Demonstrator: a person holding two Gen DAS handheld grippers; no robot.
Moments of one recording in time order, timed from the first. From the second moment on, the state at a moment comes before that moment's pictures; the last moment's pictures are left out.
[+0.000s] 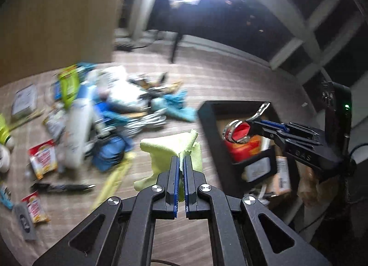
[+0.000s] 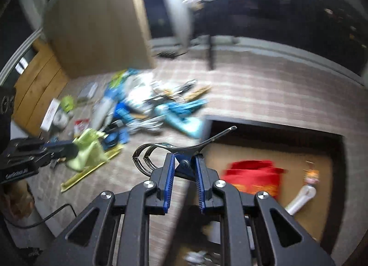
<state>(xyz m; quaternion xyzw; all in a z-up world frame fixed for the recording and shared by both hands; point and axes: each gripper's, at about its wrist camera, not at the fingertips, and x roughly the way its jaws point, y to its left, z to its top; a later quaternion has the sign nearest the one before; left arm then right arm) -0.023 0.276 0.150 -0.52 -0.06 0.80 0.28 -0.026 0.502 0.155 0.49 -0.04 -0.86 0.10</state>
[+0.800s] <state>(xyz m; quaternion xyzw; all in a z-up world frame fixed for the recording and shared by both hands) 0.030 0.453 0.177 -0.50 0.07 0.77 0.40 0.067 0.684 0.158 0.49 -0.15 -0.85 -0.10</state>
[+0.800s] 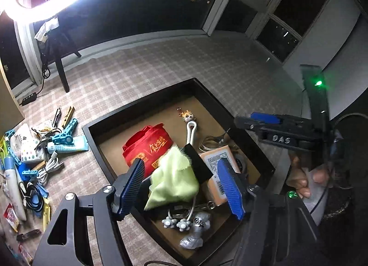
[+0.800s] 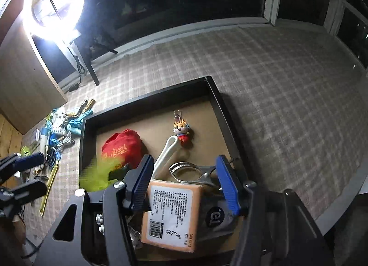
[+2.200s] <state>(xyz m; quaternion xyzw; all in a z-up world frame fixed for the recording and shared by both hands) 0.024 0.168 0.112 -0.52 -0.01 0.85 0.09 0.033 0.487 0.133 0.48 -0.05 -0.87 0.09</state>
